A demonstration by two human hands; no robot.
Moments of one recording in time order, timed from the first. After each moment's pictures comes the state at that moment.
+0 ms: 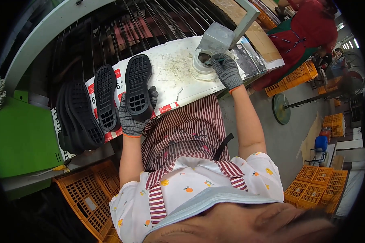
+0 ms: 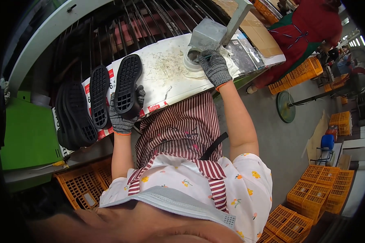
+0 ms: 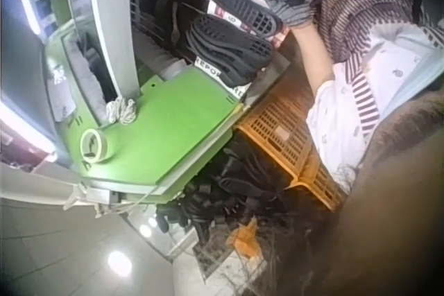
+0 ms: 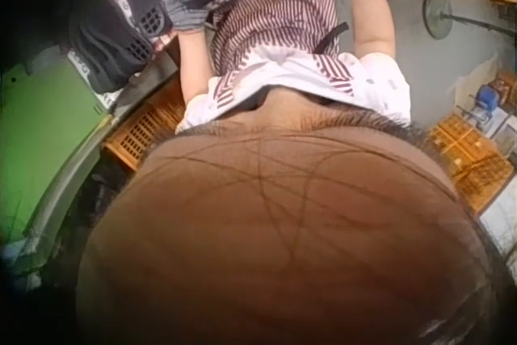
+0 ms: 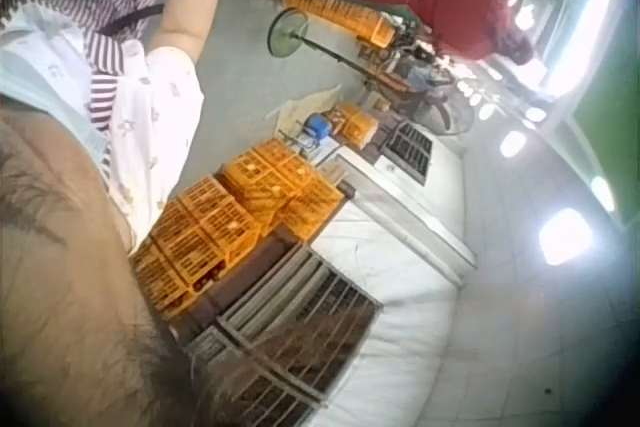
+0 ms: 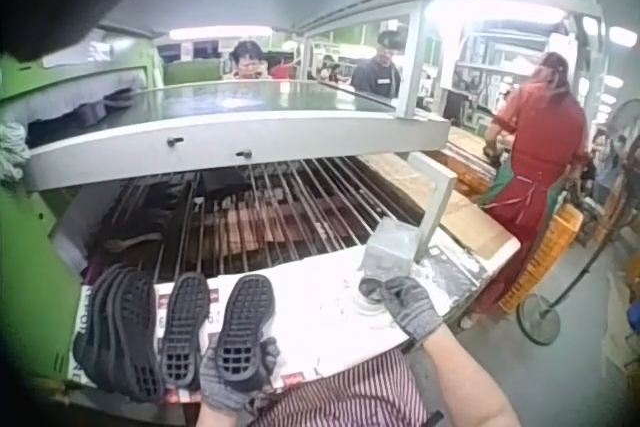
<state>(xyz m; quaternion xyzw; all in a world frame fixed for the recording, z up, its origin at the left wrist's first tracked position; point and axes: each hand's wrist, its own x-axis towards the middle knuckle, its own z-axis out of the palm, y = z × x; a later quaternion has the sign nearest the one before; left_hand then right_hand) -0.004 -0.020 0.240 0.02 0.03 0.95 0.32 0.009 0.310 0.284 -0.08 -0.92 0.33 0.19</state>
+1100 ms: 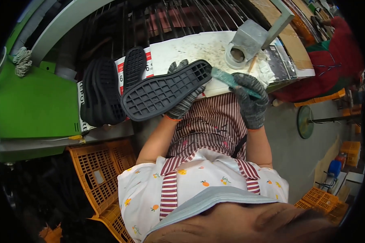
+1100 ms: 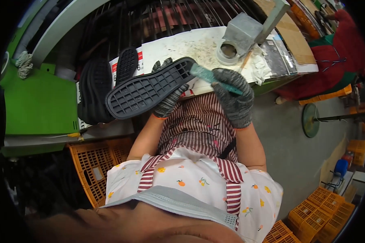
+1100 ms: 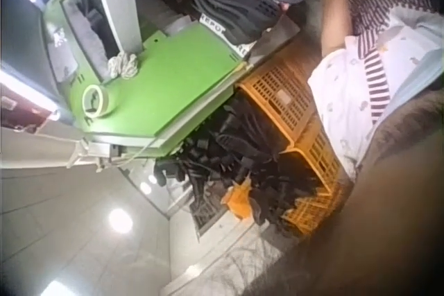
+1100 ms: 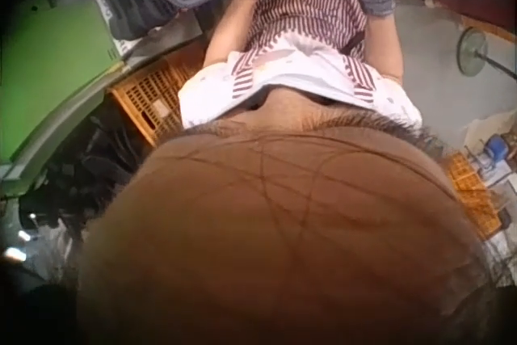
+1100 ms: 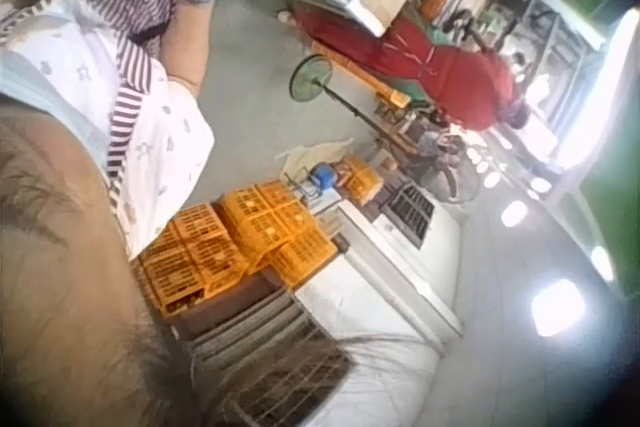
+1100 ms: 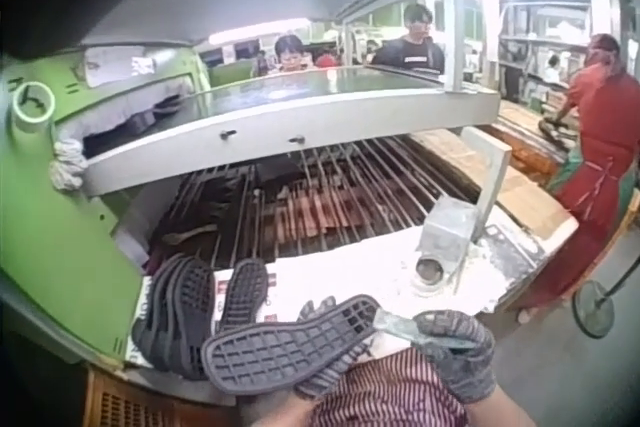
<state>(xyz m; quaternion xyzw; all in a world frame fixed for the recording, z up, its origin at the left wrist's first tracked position) 0.012 0.033 0.263 0.37 0.84 0.32 -0.22 0.102 0.214 0.314 0.02 -0.72 0.63 0.29</state>
